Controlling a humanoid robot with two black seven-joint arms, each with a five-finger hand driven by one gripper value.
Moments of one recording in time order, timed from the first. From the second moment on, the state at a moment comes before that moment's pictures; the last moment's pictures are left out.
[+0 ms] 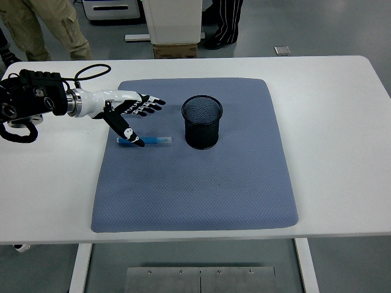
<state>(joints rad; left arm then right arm) -1.49 0.36 0.78 -0.85 0.25 -0.33 -0.47 0.00 0.00 0.33 0.21 0.00 0.05 0.27</state>
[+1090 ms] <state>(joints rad) -1.59 0.26 0.83 -0.85 0.60 -0.33 -0.33 0.00 0.00 0.33 0.21 0.00 0.05 0.27</state>
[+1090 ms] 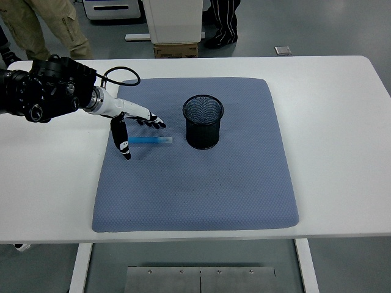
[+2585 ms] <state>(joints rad) -1.62 0.17 0.82 -0.85 0.69 -0.29 -0.20 0.00 0.00 0.33 0.21 0.00 0.05 0.27</state>
